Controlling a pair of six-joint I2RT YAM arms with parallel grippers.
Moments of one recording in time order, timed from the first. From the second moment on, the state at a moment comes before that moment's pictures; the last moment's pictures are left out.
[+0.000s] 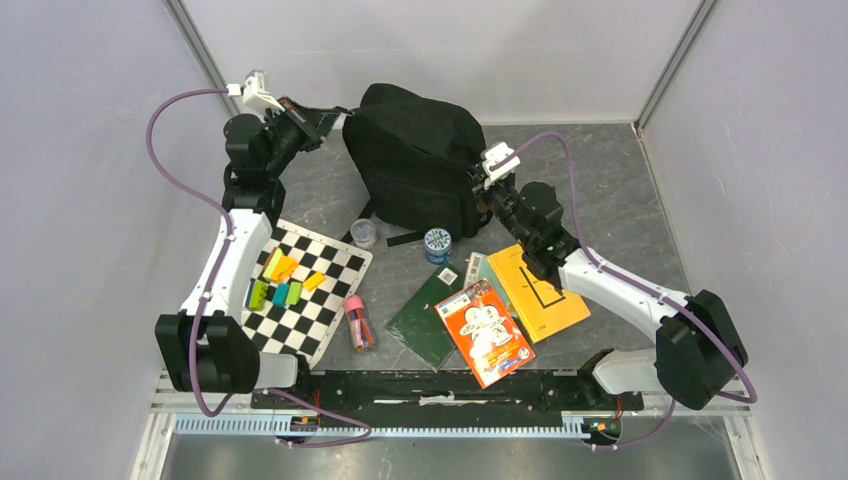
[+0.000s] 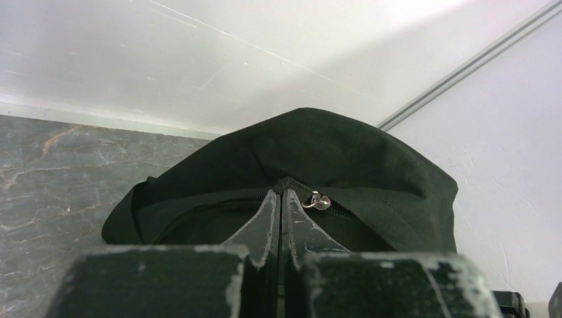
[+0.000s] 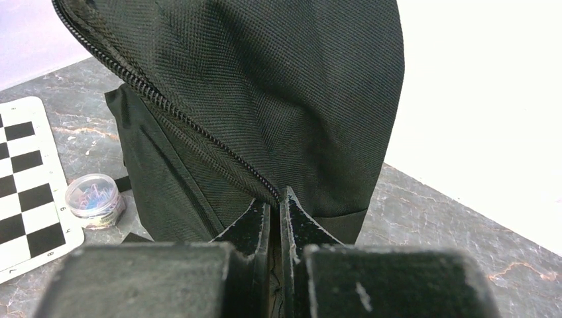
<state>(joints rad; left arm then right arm) -0.03 1.34 1.22 0.17 0.37 -0.68 0.63 1.33 0.84 0.55 0.09 -0.18</state>
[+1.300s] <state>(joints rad) -0.01 1.29 1.06 0.35 0.63 -0.66 0.77 1.43 1.21 0.36 -0.29 -0.49</state>
